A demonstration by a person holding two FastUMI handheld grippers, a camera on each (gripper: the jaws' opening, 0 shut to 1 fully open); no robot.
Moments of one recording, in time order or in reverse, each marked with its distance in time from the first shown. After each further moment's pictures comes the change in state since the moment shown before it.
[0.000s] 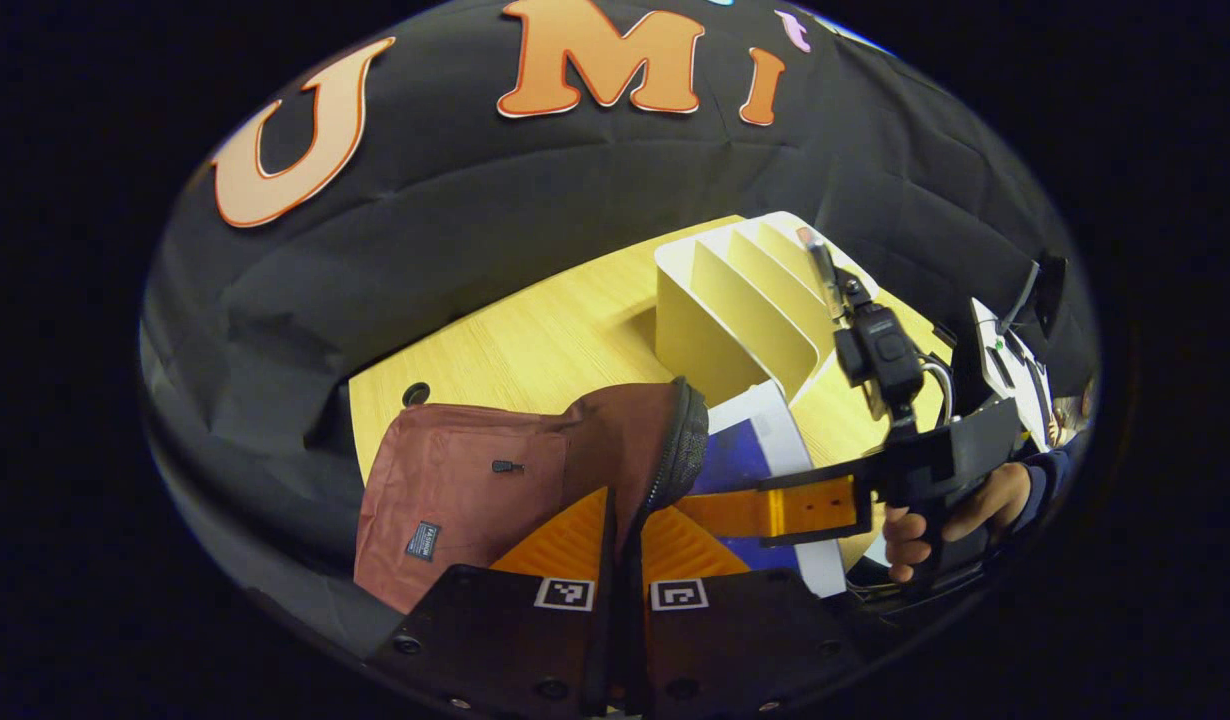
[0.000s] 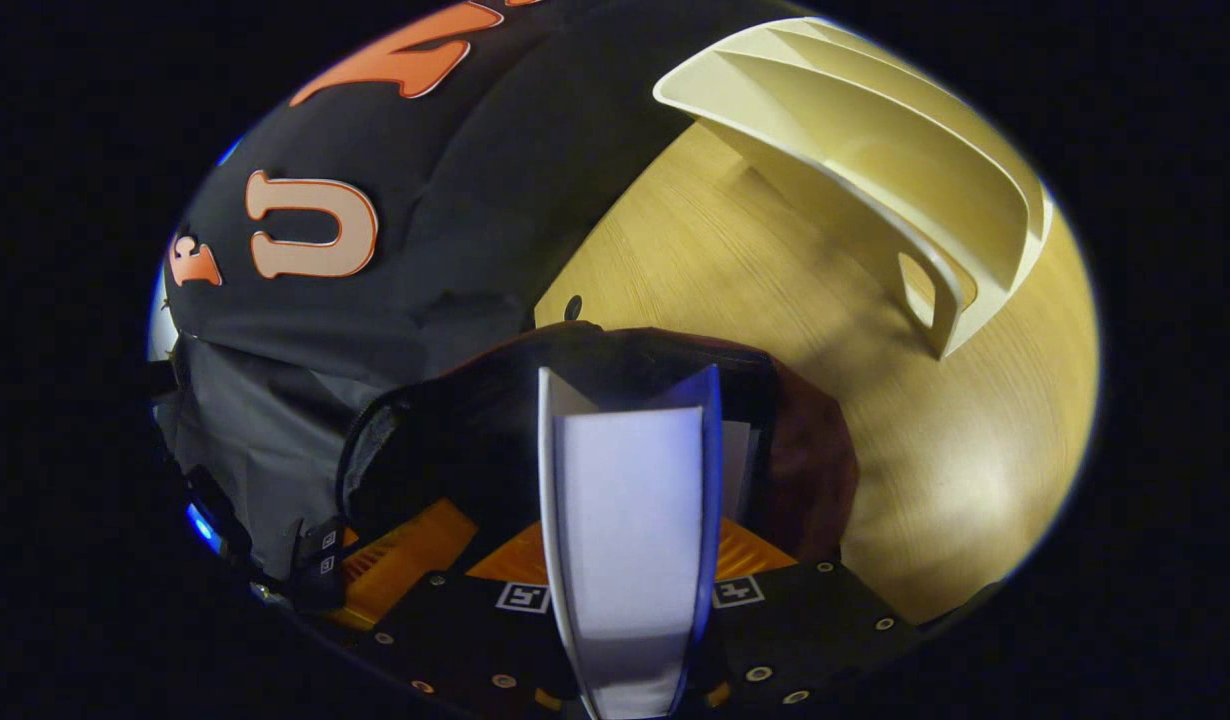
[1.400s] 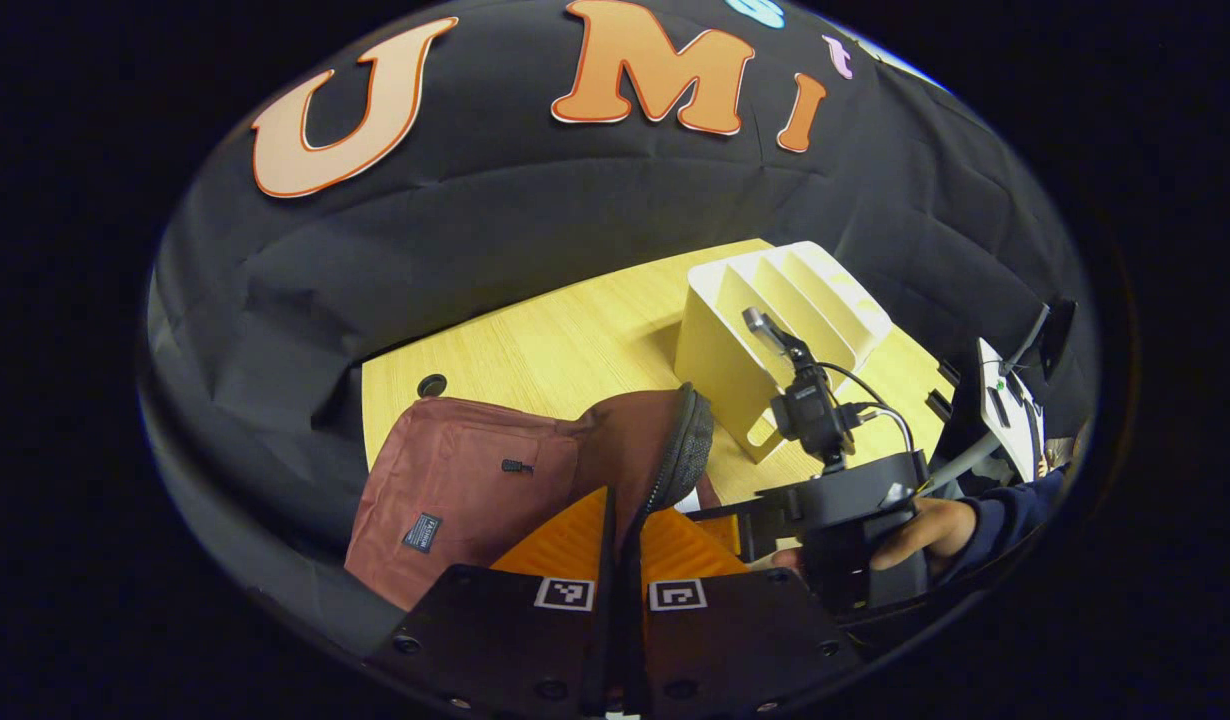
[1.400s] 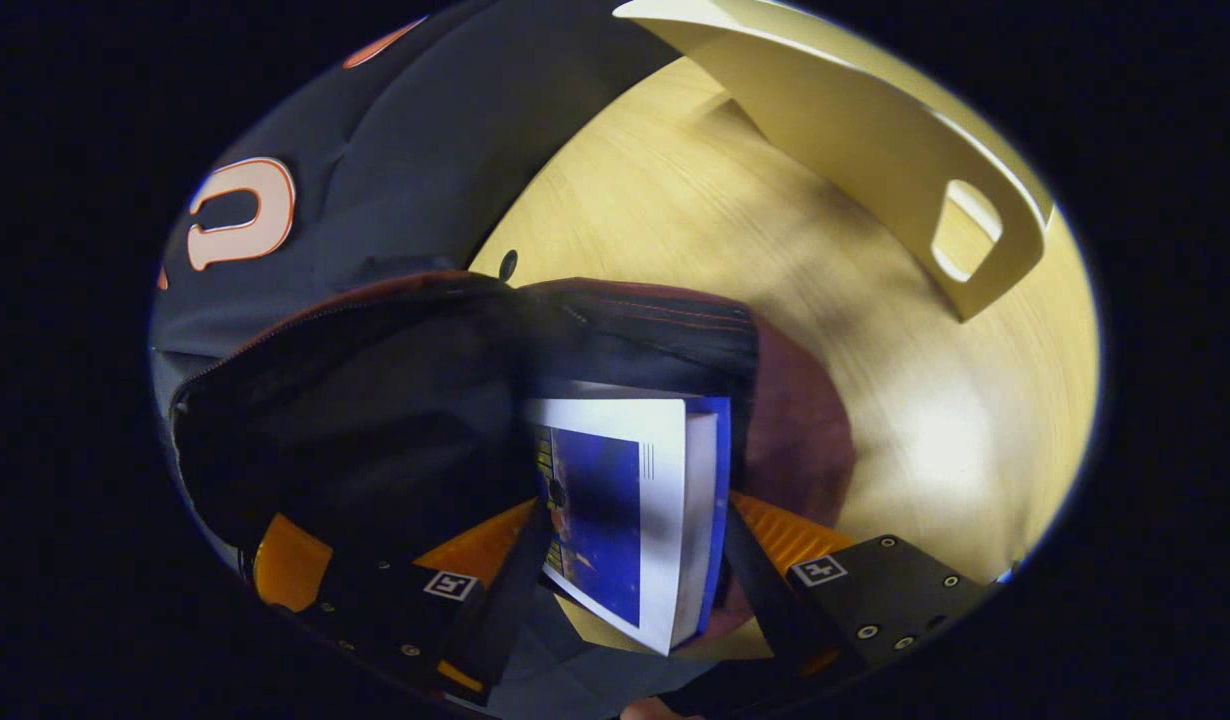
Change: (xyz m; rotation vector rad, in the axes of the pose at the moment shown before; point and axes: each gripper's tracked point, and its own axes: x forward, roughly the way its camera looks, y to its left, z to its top) left arm -0.012 0.027 0.001 -0.117 -0.030 0.007; right arm 0.043 -0.034 -0.013 0.030 0.121 -0.203
